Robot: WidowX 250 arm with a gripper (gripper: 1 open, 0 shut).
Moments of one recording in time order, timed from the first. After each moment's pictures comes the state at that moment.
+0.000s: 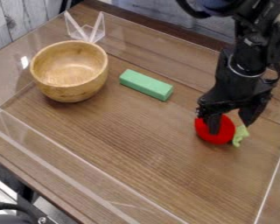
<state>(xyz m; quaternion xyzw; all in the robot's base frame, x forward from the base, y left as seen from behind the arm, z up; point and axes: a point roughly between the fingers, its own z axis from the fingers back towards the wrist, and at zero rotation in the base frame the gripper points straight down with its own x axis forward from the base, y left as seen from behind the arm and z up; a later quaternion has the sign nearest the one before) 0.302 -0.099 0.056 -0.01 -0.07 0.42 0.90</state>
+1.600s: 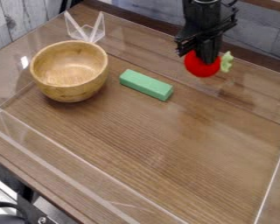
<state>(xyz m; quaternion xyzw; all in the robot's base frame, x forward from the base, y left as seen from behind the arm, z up) 0.374 -0.030 0.096 -0.09 -0.09 0.52 0.85</state>
